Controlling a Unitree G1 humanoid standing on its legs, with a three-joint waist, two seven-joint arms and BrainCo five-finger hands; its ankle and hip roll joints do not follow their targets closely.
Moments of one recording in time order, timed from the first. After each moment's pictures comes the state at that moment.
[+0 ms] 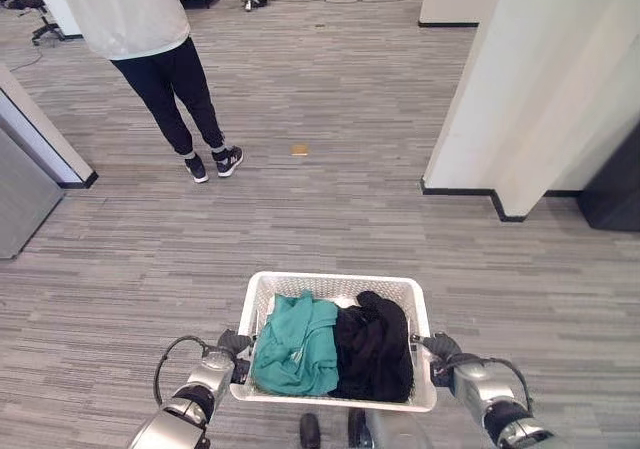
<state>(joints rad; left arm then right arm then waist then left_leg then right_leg) -0.35 0.25 -0.31 1.16 -0.23 0.04 0.11 -0.22 -0.32 0.27 0.97 0.39 0.06 0.00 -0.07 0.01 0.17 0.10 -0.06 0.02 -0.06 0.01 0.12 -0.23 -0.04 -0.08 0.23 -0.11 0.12</state>
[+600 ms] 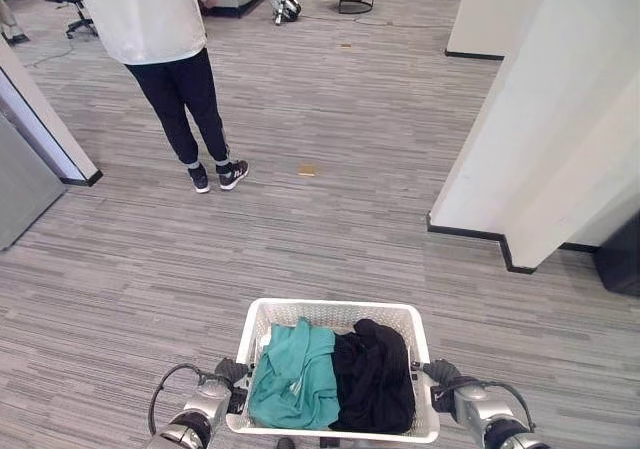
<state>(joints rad) -0.23 0.23 -0.32 1.17 -0.23 0.05 0.10 -0.17 -0.30 0.29 1.04 0.38 0.09 0.02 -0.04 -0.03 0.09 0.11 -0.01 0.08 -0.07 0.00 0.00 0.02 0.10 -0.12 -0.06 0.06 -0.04</state>
